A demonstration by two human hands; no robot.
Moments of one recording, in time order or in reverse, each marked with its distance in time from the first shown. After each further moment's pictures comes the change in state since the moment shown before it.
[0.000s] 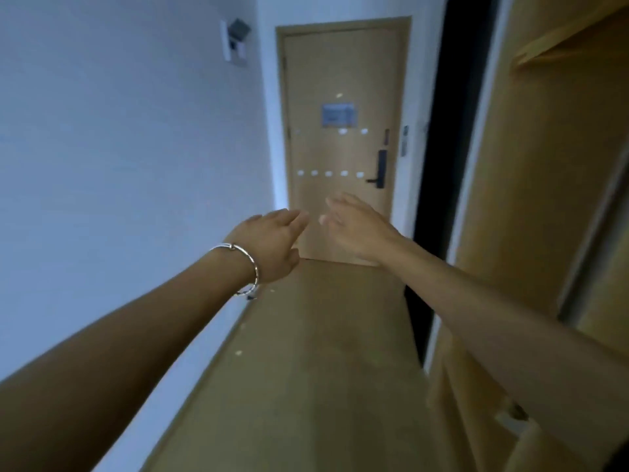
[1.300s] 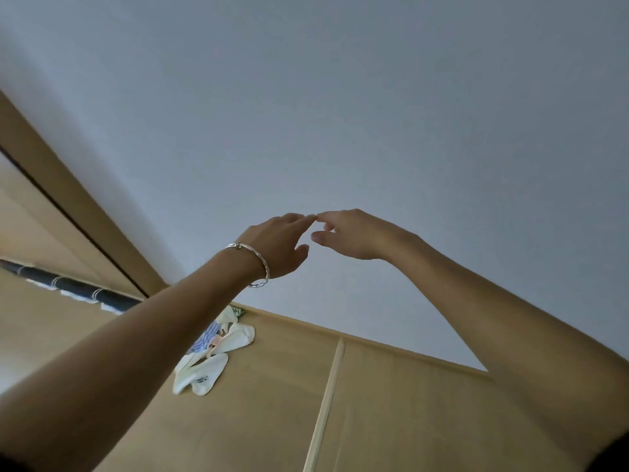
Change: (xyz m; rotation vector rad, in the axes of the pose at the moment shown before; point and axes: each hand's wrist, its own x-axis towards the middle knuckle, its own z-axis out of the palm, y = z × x) left_hand -0.502 -0.187 0.059 0.032 -0.429 -1.710; right_hand -0.094 -0.565 0.314 0.291 -1.092 -1.485
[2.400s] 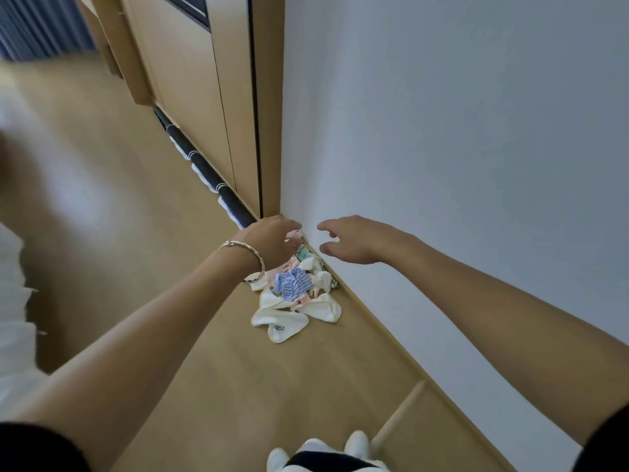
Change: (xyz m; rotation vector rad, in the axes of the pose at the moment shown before) left_hand -0.169 -0.495 0.111 -0.431 -0.020 -0.682; right_hand 0.307 -0.395 0.245 -0.468 -0.445 -0.402
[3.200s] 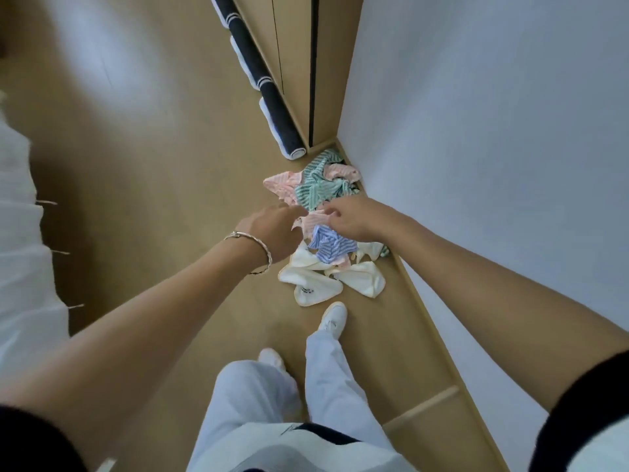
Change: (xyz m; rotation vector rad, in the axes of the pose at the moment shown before) left_hand 0.287 -0.165 0.097 -0.064 -0.229 -0.344; right_hand 0.416 0.090 0.056 0.140 -0.346 -0.123
